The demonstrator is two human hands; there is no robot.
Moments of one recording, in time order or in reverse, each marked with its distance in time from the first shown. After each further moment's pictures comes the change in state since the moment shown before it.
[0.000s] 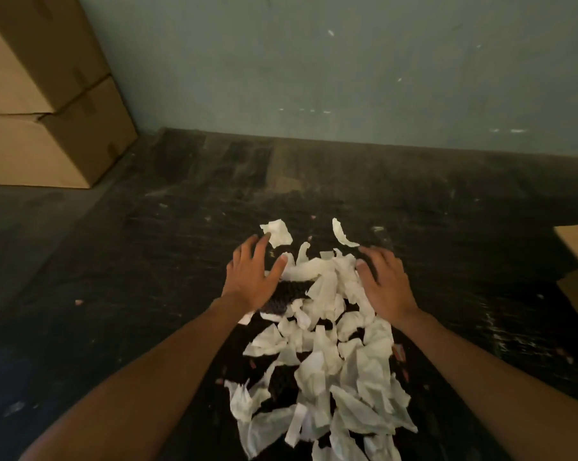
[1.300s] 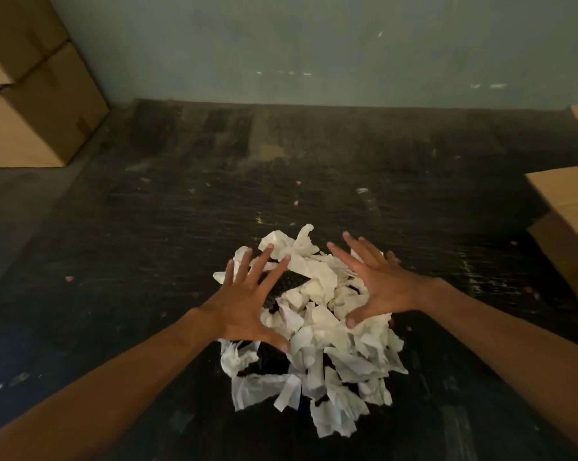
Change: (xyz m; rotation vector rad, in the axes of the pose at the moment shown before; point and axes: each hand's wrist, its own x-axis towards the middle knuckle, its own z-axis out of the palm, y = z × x) left_hand -0.094 -0.006 -0.006 0.322 -0.496 0.421; right_hand -0.055 0.004 -0.035 -0.358 -0.731 -0.259
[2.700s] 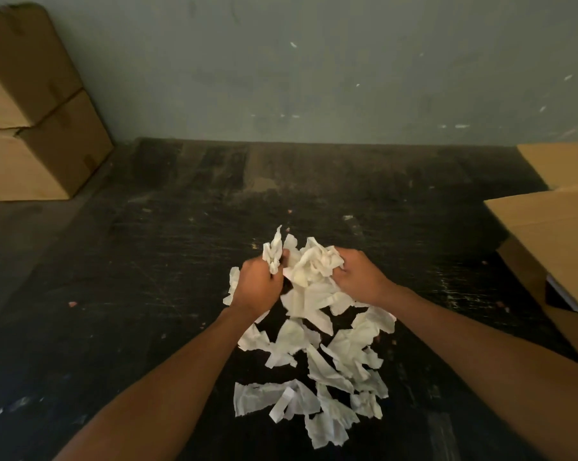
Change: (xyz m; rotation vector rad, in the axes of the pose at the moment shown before) left_hand 0.032 0.049 -0.044 -0.705 0.596 -0.303; right_hand -0.004 -0.051 -0.031 0.516 0.525 0.014
